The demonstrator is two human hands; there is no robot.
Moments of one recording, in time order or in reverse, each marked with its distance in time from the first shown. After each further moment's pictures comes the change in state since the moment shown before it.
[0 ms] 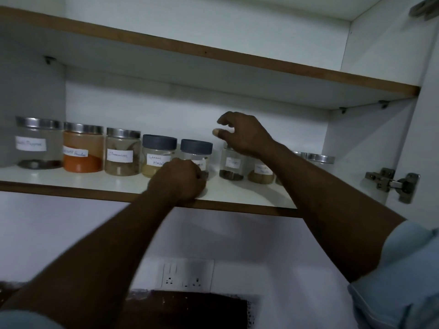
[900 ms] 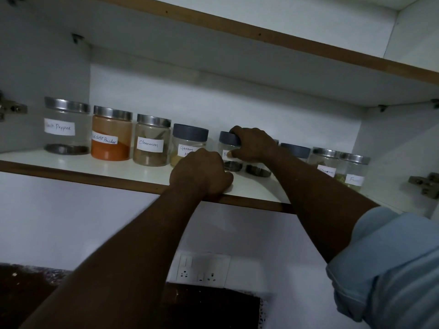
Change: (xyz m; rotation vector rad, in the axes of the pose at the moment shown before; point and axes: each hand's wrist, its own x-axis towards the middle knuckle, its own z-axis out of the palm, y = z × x) left_hand -0.003 -0.032 -0.010 -0.020 0.004 0.006; right_hand 0.036 -0.005 0.092 -0.240 -0.276 0.054
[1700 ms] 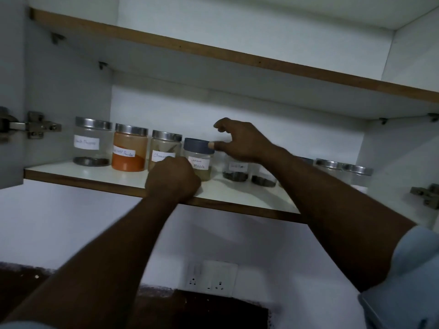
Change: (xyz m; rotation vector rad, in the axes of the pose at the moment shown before) left_hand -0.021 -0.047 -0.022 0.005 0.160 -0.292; right_hand -0.025 -0.063 -0.063 0.249 0.117 -0.152
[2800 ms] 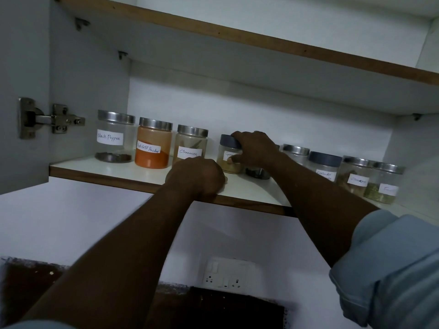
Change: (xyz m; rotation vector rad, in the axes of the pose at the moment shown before) left_hand 0.032 -0.038 -0.002 0.221 -0.269 0.408; right_hand 0.046 0.013 0.079 -0.378 -0.039 0.038
